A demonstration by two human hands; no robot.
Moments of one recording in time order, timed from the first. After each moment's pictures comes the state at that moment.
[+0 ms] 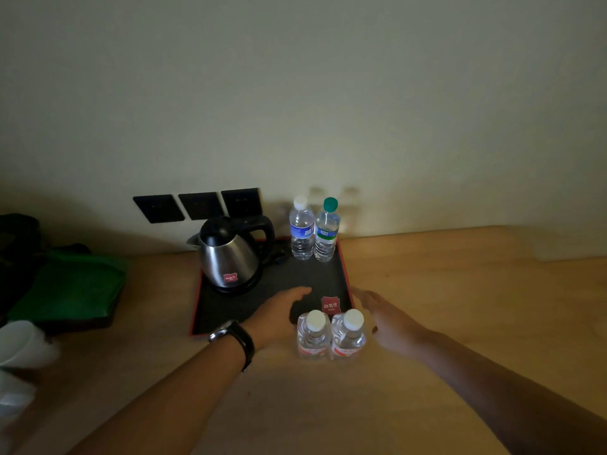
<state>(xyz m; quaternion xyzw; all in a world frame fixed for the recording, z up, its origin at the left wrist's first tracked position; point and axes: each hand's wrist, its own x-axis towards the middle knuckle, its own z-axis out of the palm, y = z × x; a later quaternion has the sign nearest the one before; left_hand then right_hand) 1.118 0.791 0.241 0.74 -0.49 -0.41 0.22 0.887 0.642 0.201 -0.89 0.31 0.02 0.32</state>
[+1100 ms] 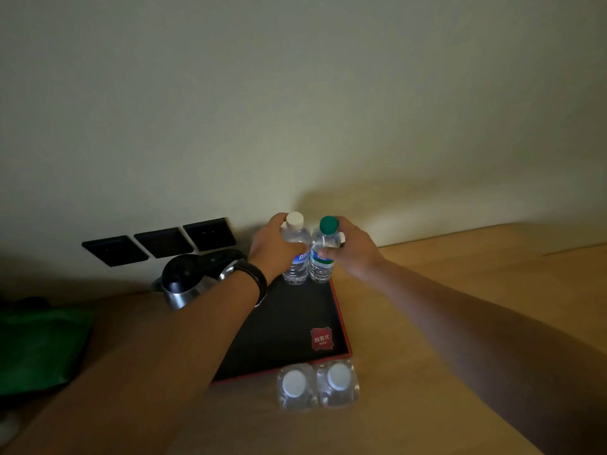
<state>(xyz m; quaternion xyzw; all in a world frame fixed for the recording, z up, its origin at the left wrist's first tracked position) 1.163 0.611 0.282 0.78 -0.39 -0.26 0.41 1.004 0.517 0.260 -0.76 0.39 -0.21 0.47</state>
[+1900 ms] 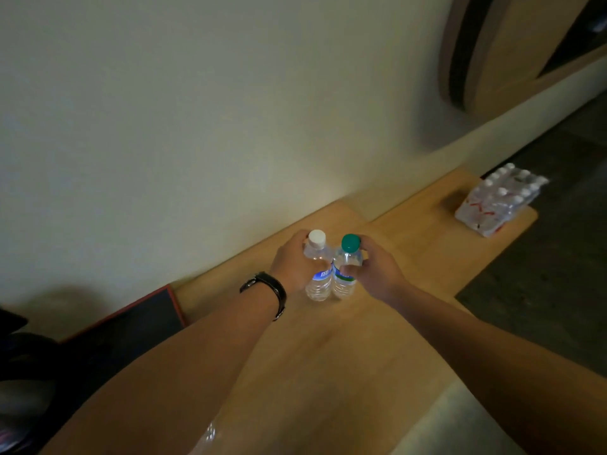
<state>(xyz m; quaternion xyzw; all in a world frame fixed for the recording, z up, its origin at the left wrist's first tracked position) 0.849 0.479 0.247 0.63 -0.58 -0.40 0.33 0.652 0.475 0.229 -0.62 0.61 -0.30 0.39</state>
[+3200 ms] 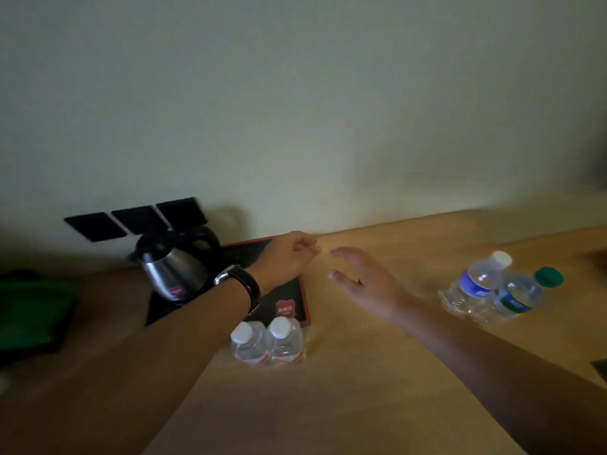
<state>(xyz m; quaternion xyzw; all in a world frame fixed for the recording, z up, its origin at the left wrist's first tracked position) 1.043 0.641 0.295 0.73 -0.47 -0.36 0.34 0.843 0.575 0.264 -0.86 0.33 -0.14 0.37</state>
